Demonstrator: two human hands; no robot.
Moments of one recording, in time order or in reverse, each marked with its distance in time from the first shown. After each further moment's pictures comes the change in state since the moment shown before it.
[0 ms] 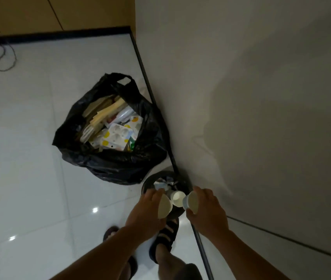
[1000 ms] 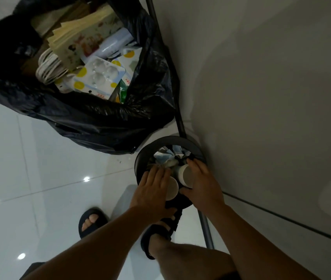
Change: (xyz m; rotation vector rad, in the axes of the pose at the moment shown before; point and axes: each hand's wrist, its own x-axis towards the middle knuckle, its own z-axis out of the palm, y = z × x) left_hand 0.123 -0.142 0.207 0.391 -0.015 0.092; right_hand 0.136 0.075 0.211 0.030 -0.070 -0.076
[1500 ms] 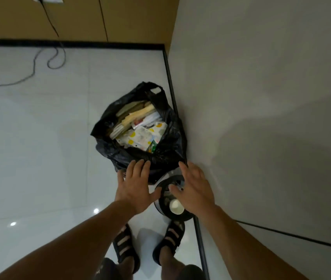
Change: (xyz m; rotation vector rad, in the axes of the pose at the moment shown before) left_hand -0.171 0.001 -0.310 -0.005 0.285 -0.337; right_hand -0.133 -0.212 -0.219 -0.153 0.095 -0.199
